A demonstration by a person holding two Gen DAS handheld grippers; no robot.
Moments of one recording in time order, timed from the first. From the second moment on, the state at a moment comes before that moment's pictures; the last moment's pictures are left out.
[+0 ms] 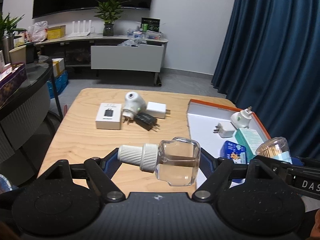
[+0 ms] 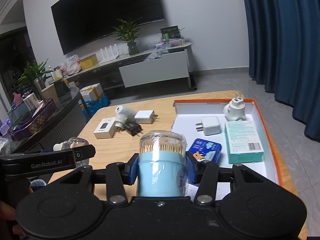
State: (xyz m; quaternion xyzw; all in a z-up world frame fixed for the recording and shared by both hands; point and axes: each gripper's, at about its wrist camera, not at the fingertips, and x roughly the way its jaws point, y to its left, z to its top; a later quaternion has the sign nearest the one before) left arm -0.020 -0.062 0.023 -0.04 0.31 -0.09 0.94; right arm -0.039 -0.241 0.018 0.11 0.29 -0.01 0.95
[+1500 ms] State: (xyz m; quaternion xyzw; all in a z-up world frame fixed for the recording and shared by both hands) left arm -0.002 -0.155 0.020 -0.01 0.32 -0.18 0.93; right arm -0.061 -0.316 0.024 0.14 0.26 -0.10 0.95
